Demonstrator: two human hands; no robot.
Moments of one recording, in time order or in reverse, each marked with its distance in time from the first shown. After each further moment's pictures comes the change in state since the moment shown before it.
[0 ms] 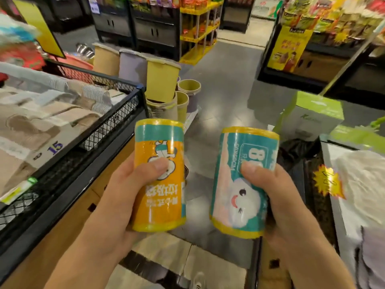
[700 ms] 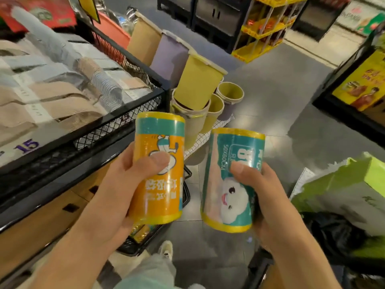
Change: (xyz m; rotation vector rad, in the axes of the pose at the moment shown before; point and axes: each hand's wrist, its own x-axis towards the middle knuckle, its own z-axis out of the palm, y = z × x) left_hand 0.243 0.055 -0.021 -0.333 0.212 0.287; right_hand 0.342 -0.025 -0.013 -0.222 -0.302 0.214
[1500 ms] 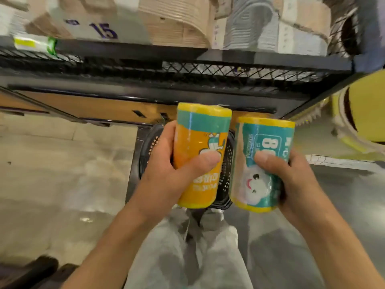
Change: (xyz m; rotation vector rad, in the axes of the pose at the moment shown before) left_hand 0.195 -0.118 -0.071 -0.008 0.867 0.046; right_hand 0.380 0.126 0.023 -0.354 -0.735 0.419
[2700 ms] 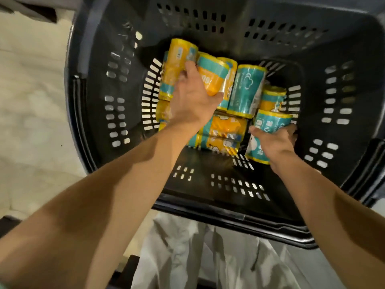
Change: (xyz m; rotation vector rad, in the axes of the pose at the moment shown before) left_hand 0.311 -0.523 -0.106 0.978 0.369 -0.194; right_hand 0.339 0.528 -0.045 -0.572 0.466 0.551
